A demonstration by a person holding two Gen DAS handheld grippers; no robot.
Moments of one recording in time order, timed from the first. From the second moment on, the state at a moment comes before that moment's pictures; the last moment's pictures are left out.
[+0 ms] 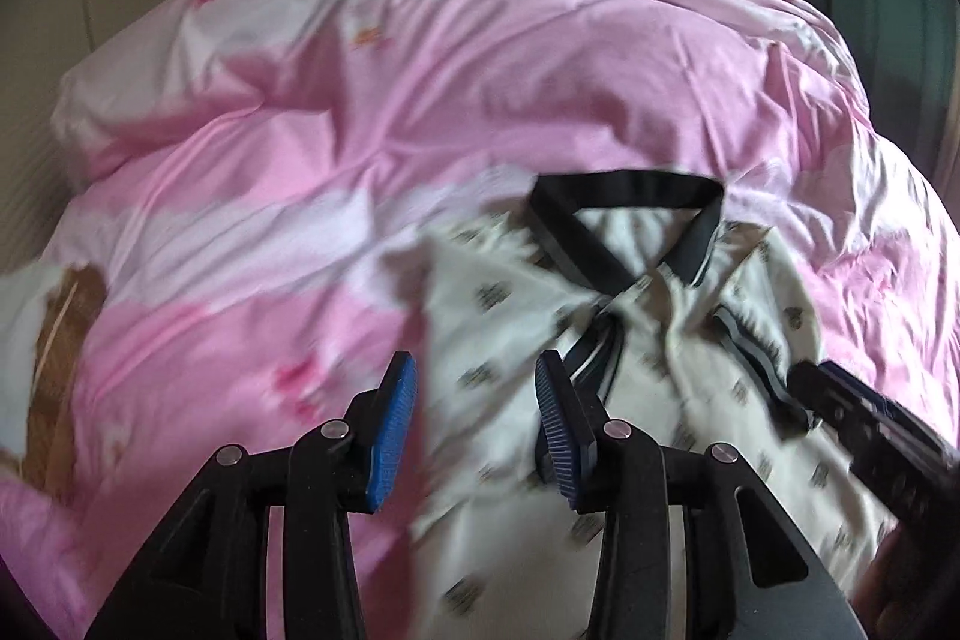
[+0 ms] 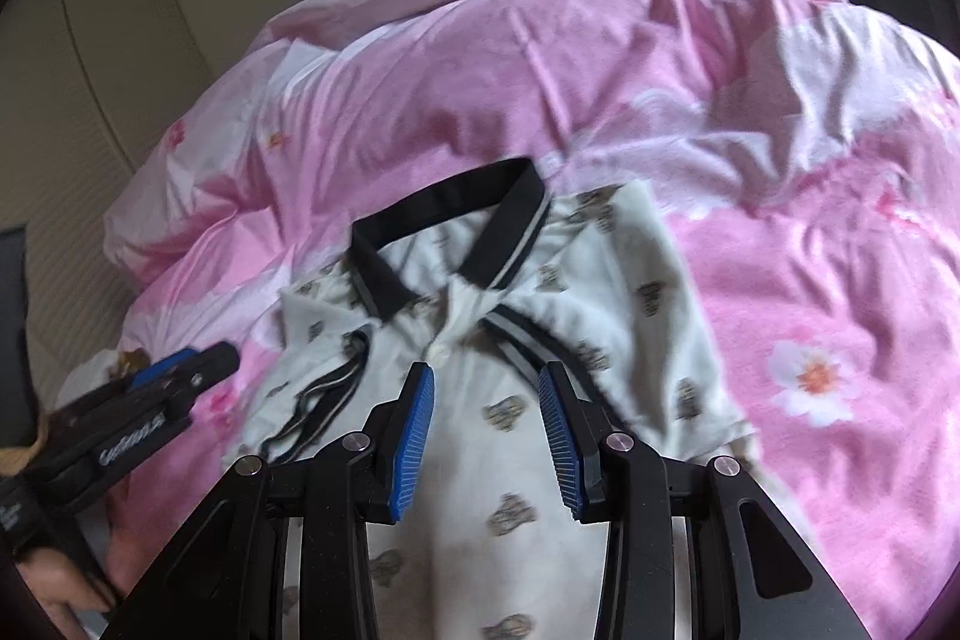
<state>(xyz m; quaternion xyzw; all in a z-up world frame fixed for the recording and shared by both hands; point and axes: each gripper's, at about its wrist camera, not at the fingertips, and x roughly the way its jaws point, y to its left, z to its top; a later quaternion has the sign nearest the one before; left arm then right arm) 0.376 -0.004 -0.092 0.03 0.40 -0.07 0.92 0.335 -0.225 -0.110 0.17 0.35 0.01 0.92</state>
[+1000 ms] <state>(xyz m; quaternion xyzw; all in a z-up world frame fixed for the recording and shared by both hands) 0.340 0.060 -0.121 -0.02 0.40 -0.03 0.92 0.360 -0.111 -0.142 0.11 0.40 0.19 0.89</state>
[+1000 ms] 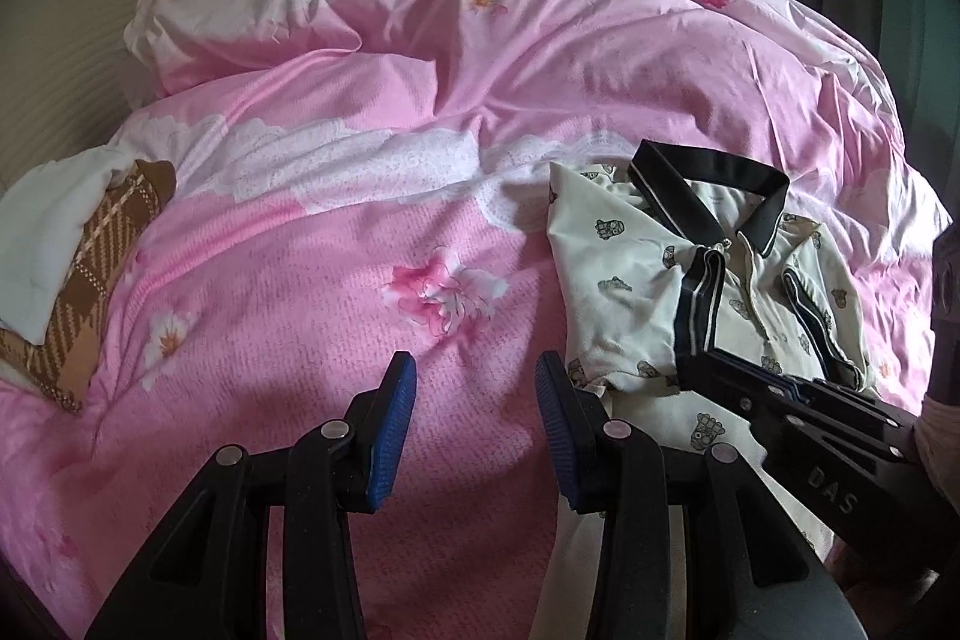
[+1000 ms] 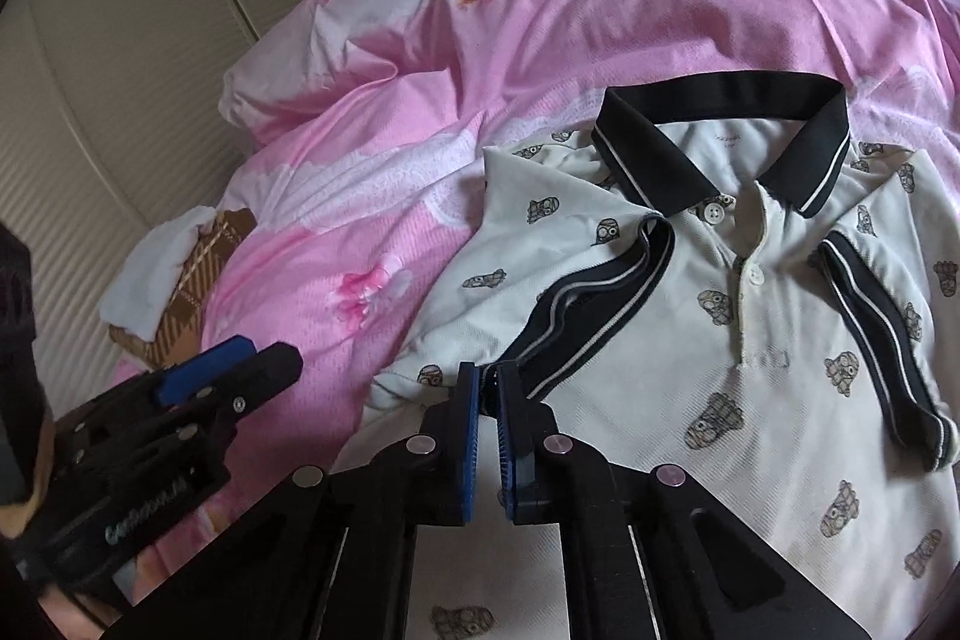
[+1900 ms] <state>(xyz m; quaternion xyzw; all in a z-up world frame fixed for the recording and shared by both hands) 0.452 0.006 -0.123 0.00 0.41 -0.13 0.90 0.400 -0.175 -0.138 0.15 0.40 0.11 0.90</state>
